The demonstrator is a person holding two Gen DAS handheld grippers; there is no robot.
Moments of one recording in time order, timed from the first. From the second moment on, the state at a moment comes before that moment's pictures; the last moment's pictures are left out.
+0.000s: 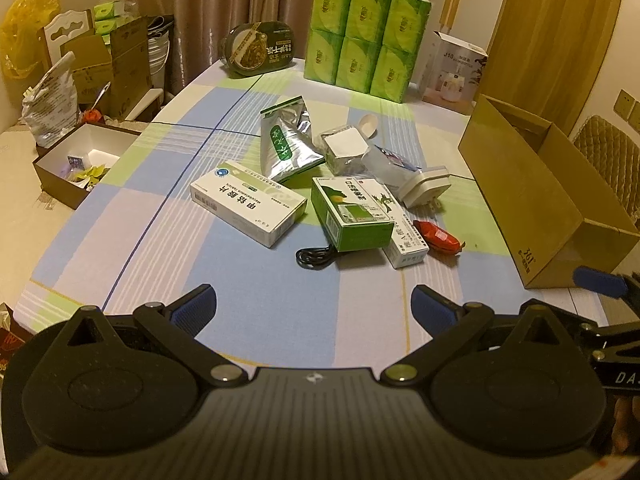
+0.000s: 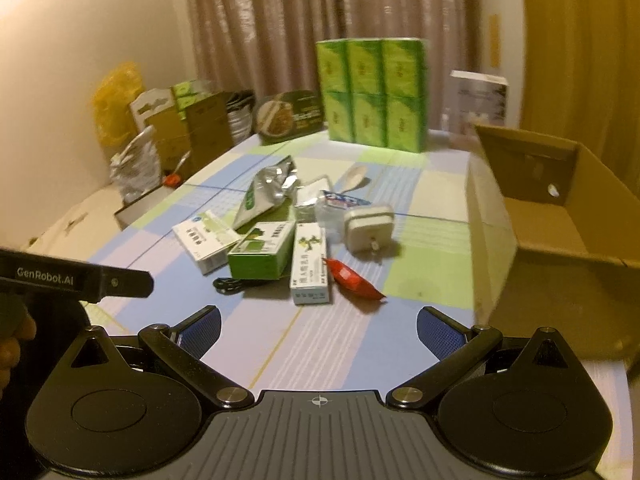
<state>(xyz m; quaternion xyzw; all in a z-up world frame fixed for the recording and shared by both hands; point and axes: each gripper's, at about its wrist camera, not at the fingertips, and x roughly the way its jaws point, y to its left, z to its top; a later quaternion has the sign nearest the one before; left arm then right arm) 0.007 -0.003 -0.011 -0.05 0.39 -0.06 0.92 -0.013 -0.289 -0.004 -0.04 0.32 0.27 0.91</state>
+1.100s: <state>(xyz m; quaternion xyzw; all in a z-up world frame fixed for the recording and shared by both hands) 0.131 -0.061 -0.063 0.03 0.40 -0.13 0.91 0.089 -0.241 -0.080 -0.31 0.31 0.34 0.83</state>
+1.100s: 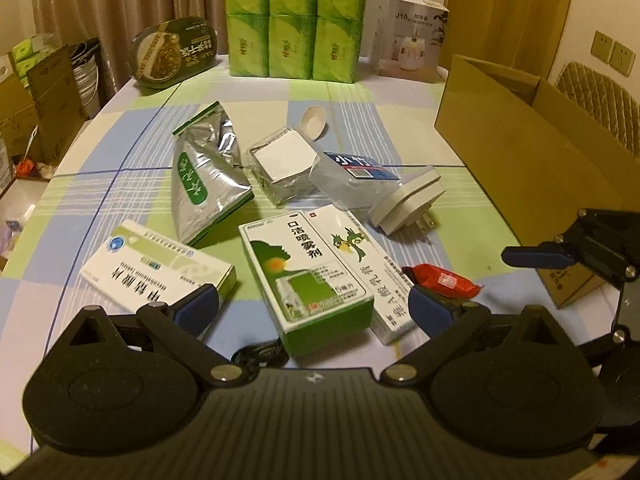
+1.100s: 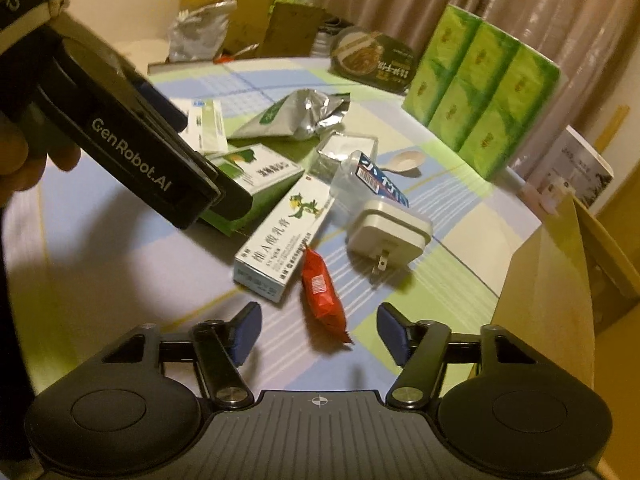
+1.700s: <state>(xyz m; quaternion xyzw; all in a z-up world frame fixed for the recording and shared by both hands) 0.151 -0.067 -0.087 0.06 0.40 -0.11 0.91 0.119 -0.224 -0.107 -0.33 0.32 0.34 0.82</state>
